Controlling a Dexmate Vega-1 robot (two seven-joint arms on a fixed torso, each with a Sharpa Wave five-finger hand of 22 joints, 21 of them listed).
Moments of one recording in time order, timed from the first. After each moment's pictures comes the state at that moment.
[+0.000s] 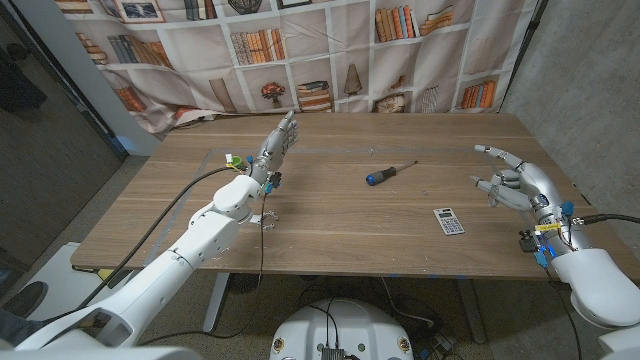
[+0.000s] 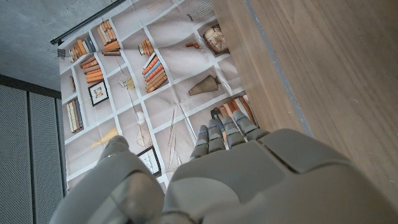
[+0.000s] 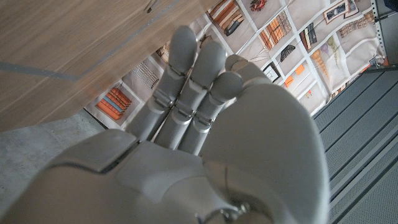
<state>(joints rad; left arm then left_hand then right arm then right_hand) 0.89 0.56 0.43 -1.60 -0.55 -0.15 0.09 0.29 -0.03 0.16 0.02 0.24 0.05 0.06 0.24 0.19 0.08 0.02 0.26 0.19 0.04 0.02 0.22 0.18 -0.05 -0.02 0.46 0.17 -1.84 -0.55 0.32 -2.21 0.03 0.23 -0.19 1.26 -0.02 0.41 -0.16 0.45 0.48 -0.21 0.20 0.22 1.36 -0.19 1.03 0.73 1.37 -0.23 0.99 0.58 1.19 -0.22 0.97 0.76</state>
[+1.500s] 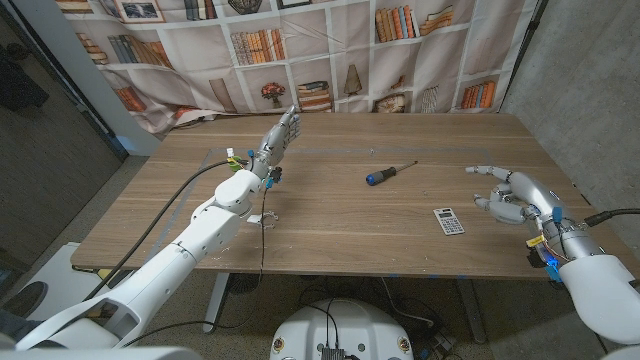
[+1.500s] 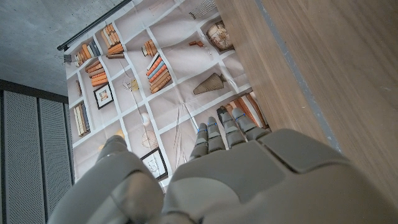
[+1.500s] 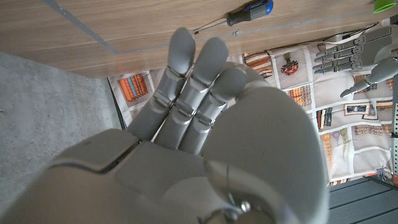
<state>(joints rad) 0.85 0.54 0.44 -1.56 -0.52 -0.16 0.09 0.29 -0.03 0.15 0.01 0.24 0.07 0.07 0.24 0.19 0.11 0.03 0.26 0.19 0.07 0.03 0.22 0.18 -0.02 -0.02 0.46 0.17 -1.95 -0.47 0.35 -2.46 -0.46 -0.10 -0.10 1.22 0.00 0.45 -0.15 0.66 0.52 -0.19 0.19 0.21 1.39 -0.19 1.03 0.55 1.39 -0.23 0.93 0.57 1.14 -0.21 1.04 0.72</state>
